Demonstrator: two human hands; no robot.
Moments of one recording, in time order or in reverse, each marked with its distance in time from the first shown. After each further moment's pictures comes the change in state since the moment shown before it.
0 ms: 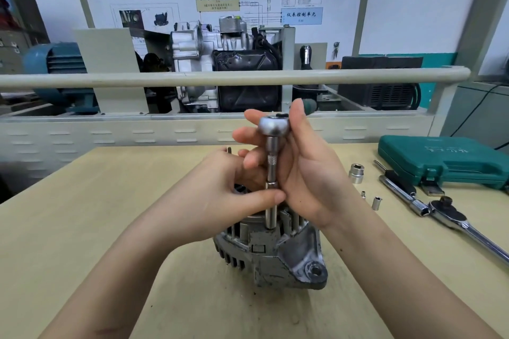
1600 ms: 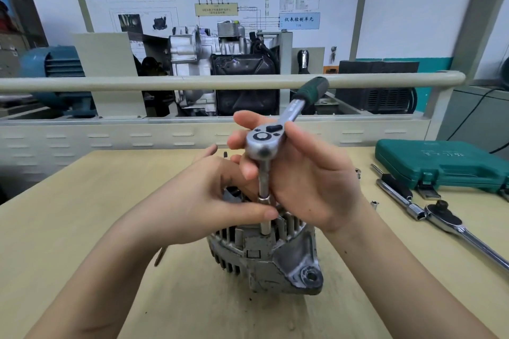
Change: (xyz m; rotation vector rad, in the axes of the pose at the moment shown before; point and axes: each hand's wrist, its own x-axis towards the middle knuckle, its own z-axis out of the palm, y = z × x) left_hand -0.002 0.000 -0.010 0.060 -0.082 0.043; right_hand -0.003 -0.005 -0.011 0.054 -0.296 0.014
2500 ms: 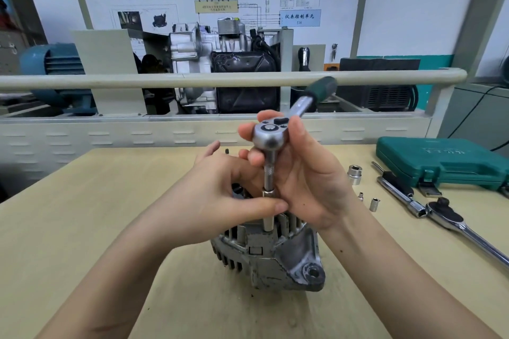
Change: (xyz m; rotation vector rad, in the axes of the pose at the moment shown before) left_hand 0.002 0.000 0.010 -0.019 0.104 0.013; right_hand 0.000 0.009 -0.003 0.054 0.100 -0.110
